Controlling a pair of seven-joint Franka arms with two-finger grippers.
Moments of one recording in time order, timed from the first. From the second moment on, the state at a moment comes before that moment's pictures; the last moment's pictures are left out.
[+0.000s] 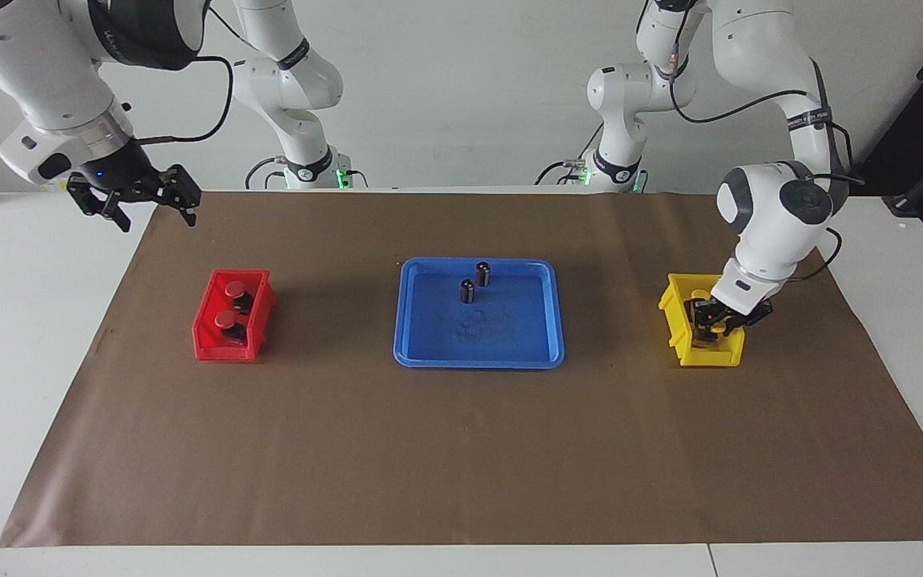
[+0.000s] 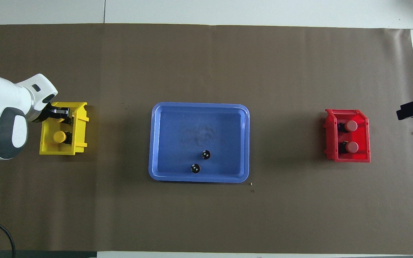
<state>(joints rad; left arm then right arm) -0.03 0.15 0.00 -2.09 0.07 2.29 0.06 -0.06 -0.01 -0.05 -1.62 -0.03 1.55 -0.22</state>
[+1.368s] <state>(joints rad) -0.06 0.08 -0.02 -1.52 -0.02 1.65 0.06 -0.06 -0.01 -0.05 -1.61 -0.03 1.55 -0.22</state>
